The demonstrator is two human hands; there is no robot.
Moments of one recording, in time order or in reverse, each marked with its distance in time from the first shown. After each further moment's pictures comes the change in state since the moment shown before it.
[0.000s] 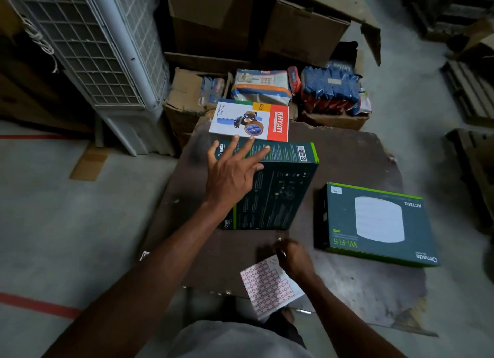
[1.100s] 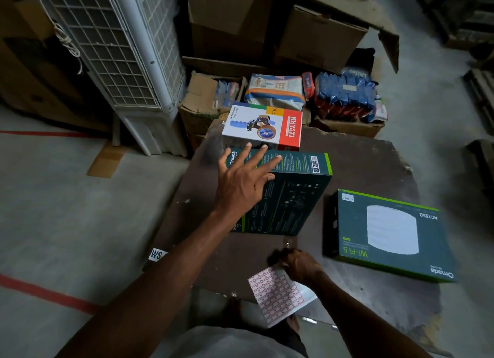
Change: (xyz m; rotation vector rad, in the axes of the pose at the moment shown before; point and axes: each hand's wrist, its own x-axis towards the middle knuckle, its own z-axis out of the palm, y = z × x) left_hand -0.015 0.006 -0.003 -0.010 0.025 -0.001; right_hand 0.032 0.040 0.019 -0.354 -0.356 -0.289
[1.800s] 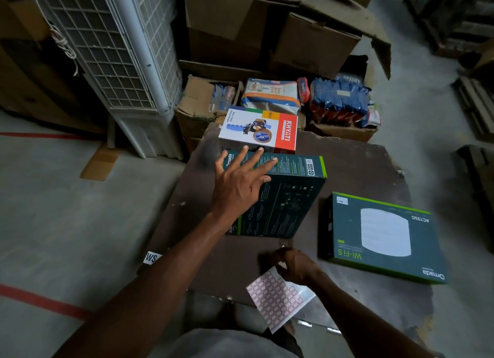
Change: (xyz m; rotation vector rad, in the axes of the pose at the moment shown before) left_hand 0.001 0.000 -0.003 -0.021 -0.011 0.002; right_hand -0.017 -0.015 -0.034 0.146 0.016 0.050
